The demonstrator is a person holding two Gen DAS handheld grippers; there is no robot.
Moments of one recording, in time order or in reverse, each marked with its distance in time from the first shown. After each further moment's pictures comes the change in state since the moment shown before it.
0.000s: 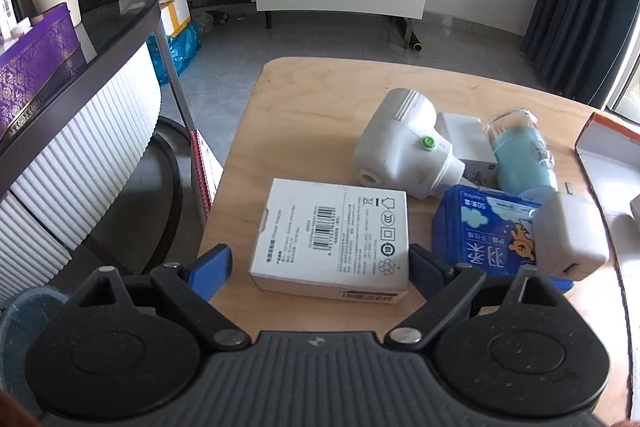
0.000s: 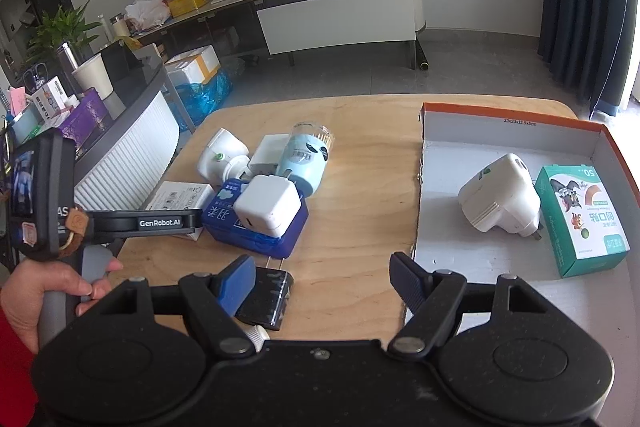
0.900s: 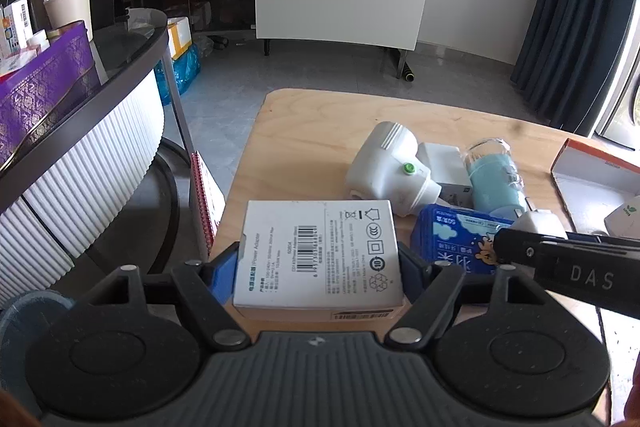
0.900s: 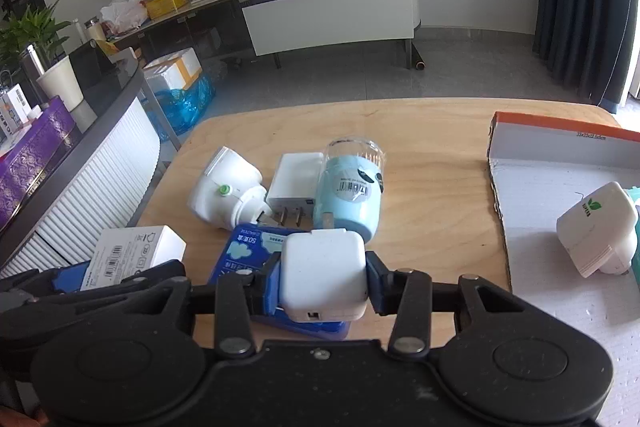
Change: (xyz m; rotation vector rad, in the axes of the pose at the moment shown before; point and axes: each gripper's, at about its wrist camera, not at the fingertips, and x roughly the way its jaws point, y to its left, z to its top) left arm -0.036 -0.005 -0.005 -0.026 -0.093 -0.038; right arm 0.086 0.051 0.026 0.037 -0.022 -0.068
